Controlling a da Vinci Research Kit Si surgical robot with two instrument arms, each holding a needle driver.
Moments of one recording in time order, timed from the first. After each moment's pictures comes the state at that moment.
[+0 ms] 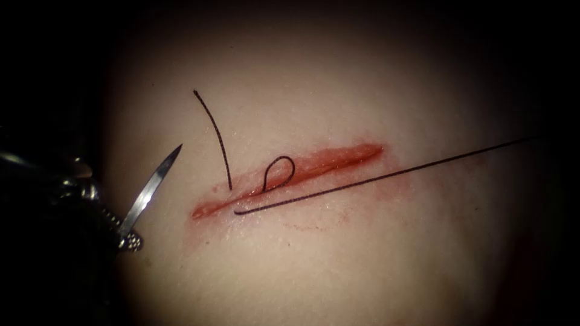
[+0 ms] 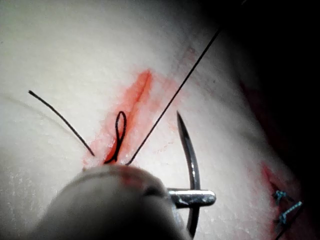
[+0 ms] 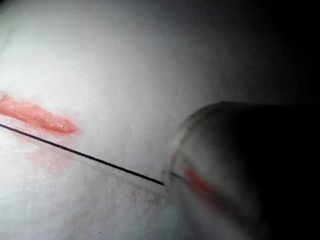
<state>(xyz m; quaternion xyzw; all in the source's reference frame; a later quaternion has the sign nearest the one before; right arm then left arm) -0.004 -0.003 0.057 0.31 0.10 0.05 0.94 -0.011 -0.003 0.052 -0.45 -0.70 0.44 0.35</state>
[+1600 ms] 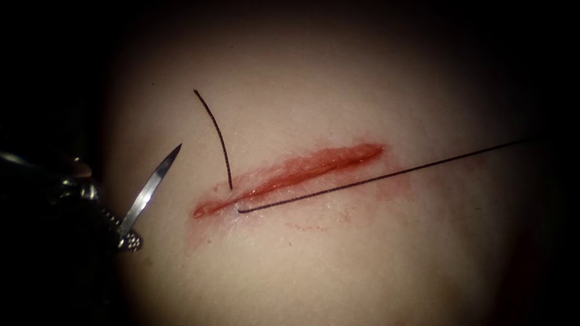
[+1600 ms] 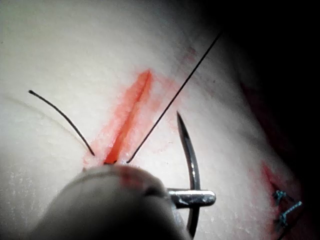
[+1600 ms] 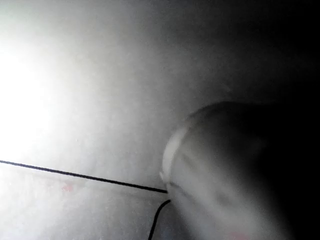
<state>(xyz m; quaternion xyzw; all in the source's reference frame) -0.019 0.001 0.056 0.28 0.03 0.15 0.95 -0.011 -0.003 0.052 -0.45 -0.70 0.44 0.35</state>
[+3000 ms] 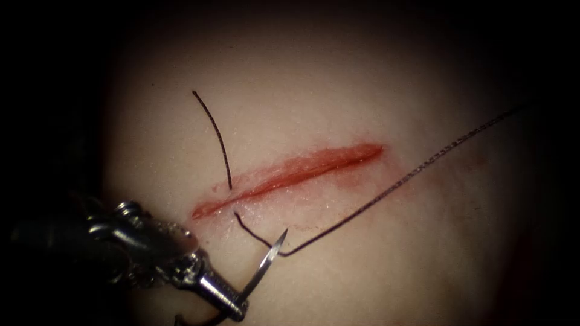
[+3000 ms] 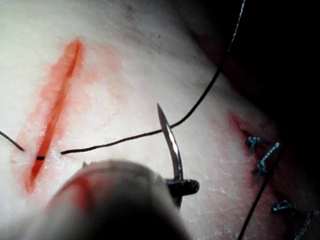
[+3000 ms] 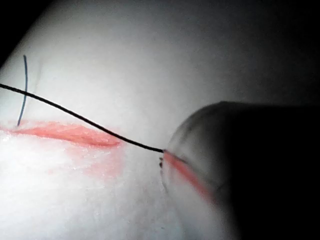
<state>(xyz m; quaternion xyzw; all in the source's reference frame) 0.002 -0.005 0.045 0.22 0.31 0.07 0.92 -0.021 -0.011 0.056 -0.35 -0.61 0.65 0.27</state>
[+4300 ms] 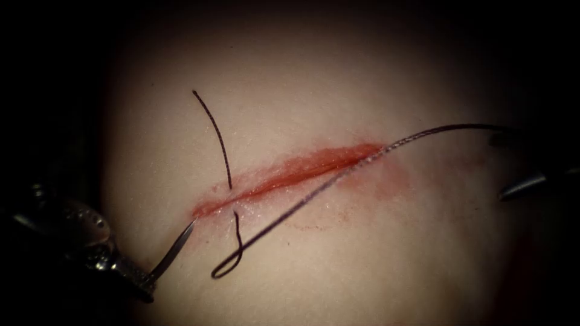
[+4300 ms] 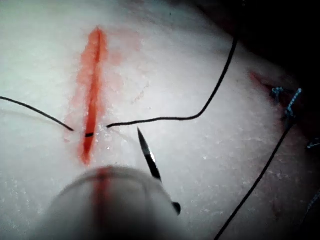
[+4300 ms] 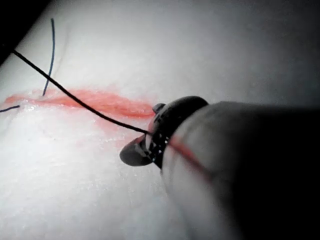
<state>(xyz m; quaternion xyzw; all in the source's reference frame) 0.009 -0.010 0.048 0.23 0.43 0.09 0.87 -0.011 -0.010 0.057 -0.19 -0.51 0.79 0.27</state>
